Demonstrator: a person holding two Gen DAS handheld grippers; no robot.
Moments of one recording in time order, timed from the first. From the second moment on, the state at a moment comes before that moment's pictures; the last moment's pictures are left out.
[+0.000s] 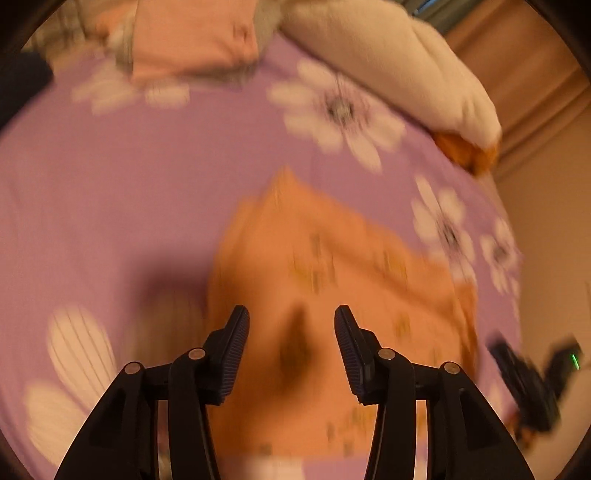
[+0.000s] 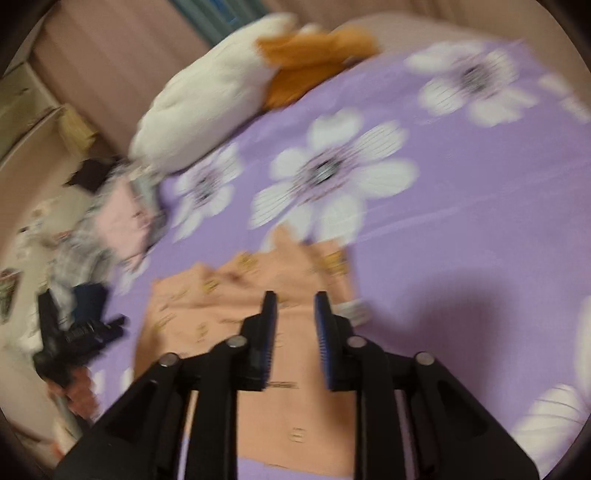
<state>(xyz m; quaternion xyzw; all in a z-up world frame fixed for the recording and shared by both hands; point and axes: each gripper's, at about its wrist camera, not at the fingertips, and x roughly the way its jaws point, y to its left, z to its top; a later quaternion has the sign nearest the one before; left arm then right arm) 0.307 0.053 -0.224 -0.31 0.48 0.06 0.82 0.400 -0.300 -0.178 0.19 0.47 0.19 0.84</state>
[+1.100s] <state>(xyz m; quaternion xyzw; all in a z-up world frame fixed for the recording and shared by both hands) 0.240 0.055 -0.241 -0.29 0.45 0.08 0.84 0.418 -0.329 -0.182 0.26 0.45 0.10 0.85</state>
